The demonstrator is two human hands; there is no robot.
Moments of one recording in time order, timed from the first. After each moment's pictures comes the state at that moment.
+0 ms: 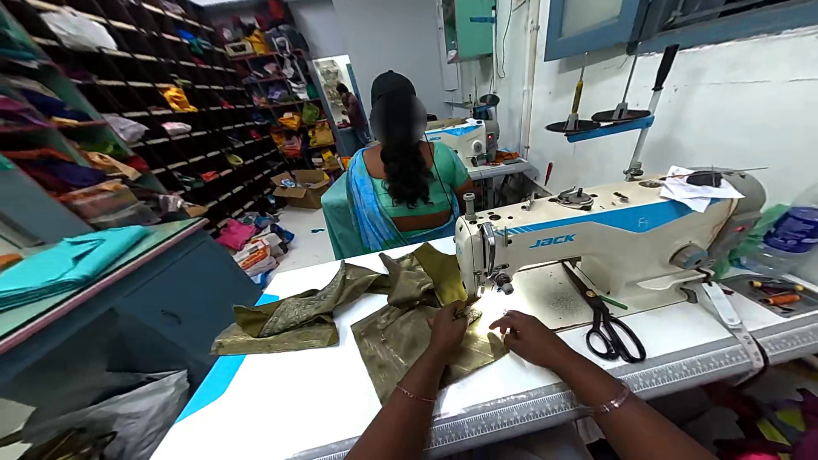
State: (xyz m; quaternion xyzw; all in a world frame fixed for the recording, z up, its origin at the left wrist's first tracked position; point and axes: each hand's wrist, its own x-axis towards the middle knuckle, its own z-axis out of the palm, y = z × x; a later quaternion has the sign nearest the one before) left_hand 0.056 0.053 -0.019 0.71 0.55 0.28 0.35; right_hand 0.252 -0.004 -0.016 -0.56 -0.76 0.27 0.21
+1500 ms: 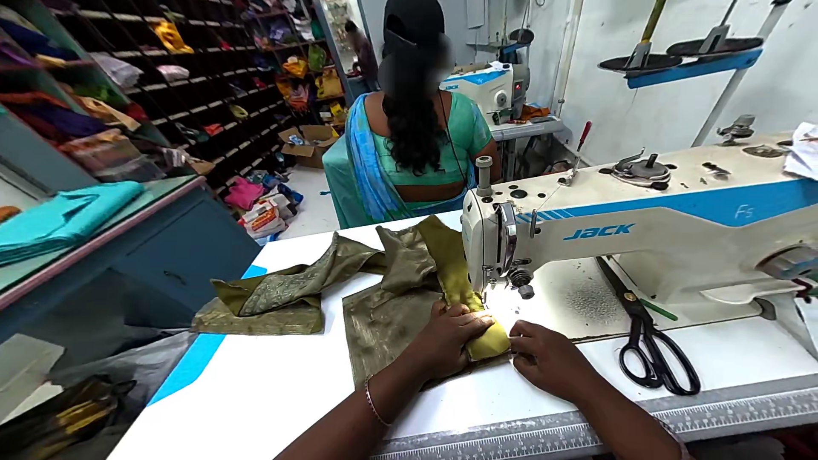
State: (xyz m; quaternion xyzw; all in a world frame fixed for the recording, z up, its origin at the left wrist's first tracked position) left_hand 0.027 0.055 -0.033 0.94 0.30 0.12 0.08; right_hand 0.259 -0.009 -0.046 -0.48 -0.82 0.15 0.27
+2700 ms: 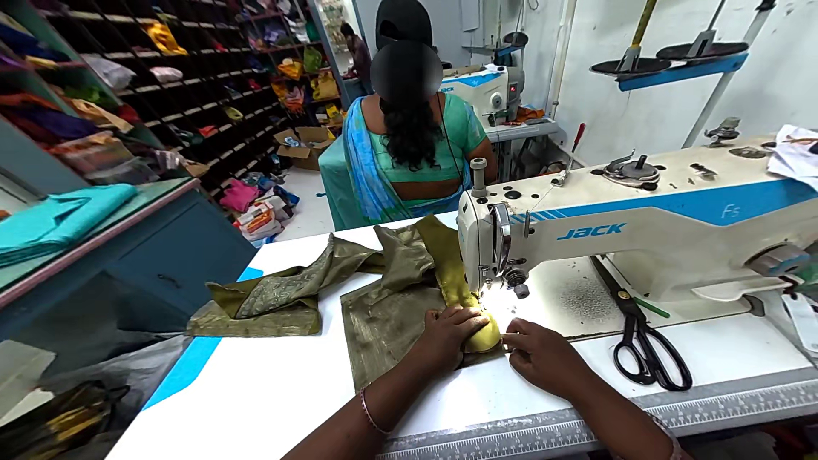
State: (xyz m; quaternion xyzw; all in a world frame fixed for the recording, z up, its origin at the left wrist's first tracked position) left_hand 0.038 0.043 -0.020 0.90 0.40 0.06 0.15; right_hand 0.257 -0.009 -0.045 -0.50 -0.82 0.14 0.26
